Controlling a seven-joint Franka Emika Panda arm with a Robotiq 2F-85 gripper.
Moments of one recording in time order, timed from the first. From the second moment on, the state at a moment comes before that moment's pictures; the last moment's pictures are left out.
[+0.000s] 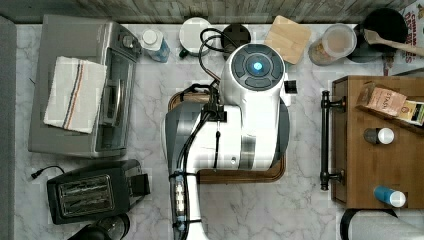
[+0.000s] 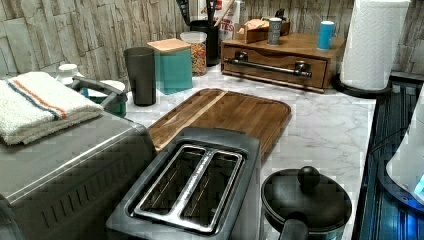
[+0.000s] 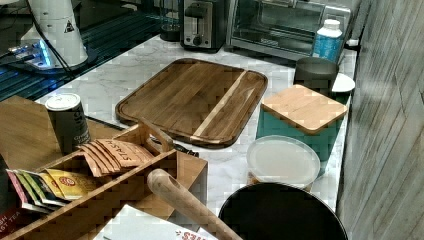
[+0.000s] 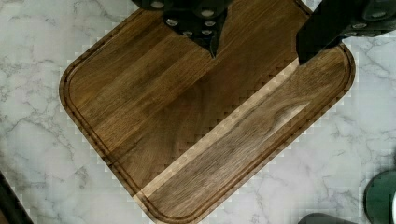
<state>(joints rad) -0.03 0.06 0.01 -1.86 0.03 0.26 -0.12</state>
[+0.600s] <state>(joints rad) -0.03 0.06 0.01 -1.90 0.02 0.30 -0.19</state>
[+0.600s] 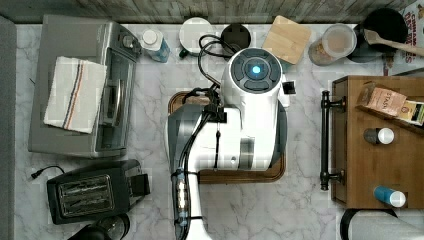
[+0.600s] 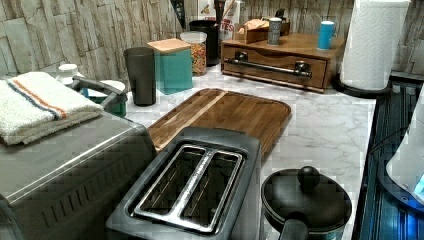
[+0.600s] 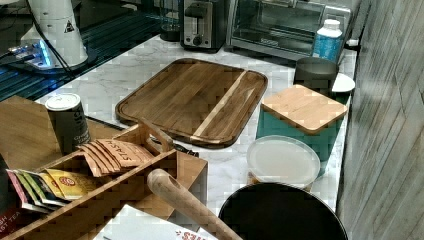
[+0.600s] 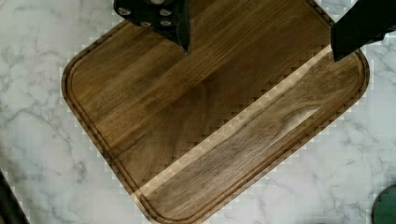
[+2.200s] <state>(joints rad) -0.29 0.16 -0.17 -2.12 -0.05 0.79 -1.05</state>
